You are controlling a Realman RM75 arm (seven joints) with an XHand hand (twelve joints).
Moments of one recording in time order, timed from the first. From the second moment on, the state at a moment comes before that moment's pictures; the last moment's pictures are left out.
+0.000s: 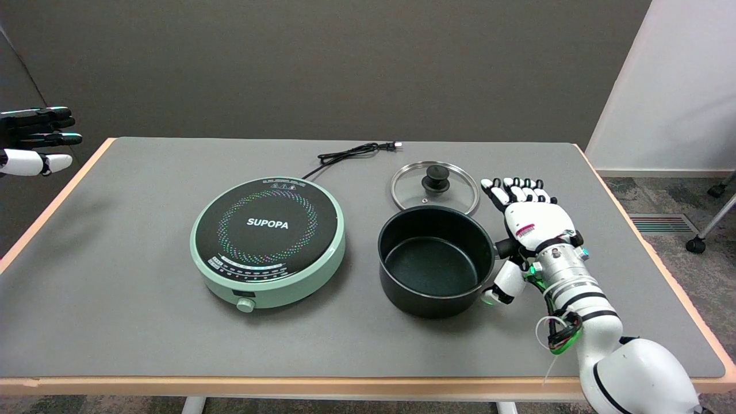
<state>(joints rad) -0.34 -1.49 -1.35 1.87 2.09 0.18 -1.95</state>
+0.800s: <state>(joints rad) -0.35 -1.49 -1.36 1.87 2.15 0.22 -1.95</state>
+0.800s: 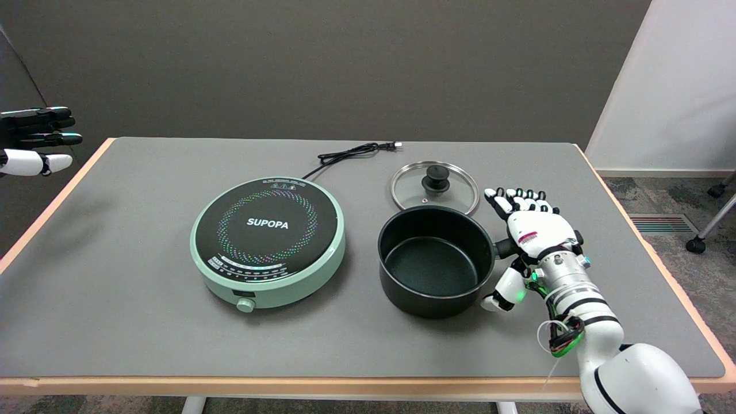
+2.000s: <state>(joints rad) -0.34 -1.43 -1.37 1.86 2.28 0.25 -1.98</state>
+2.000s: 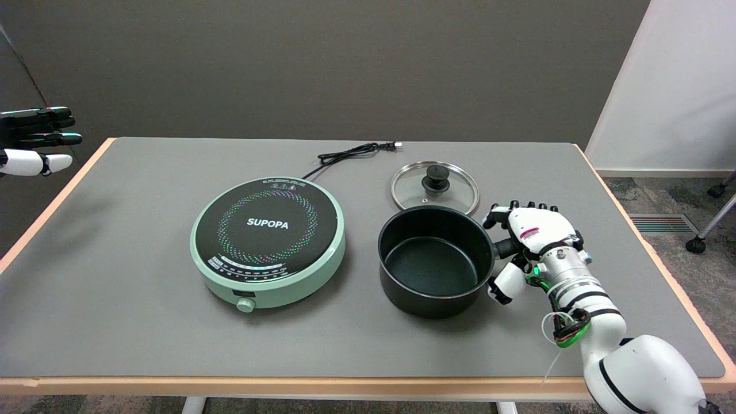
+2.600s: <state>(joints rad) -0.34 -1.42 -1.38 1.86 2.32 0.27 -1.98</state>
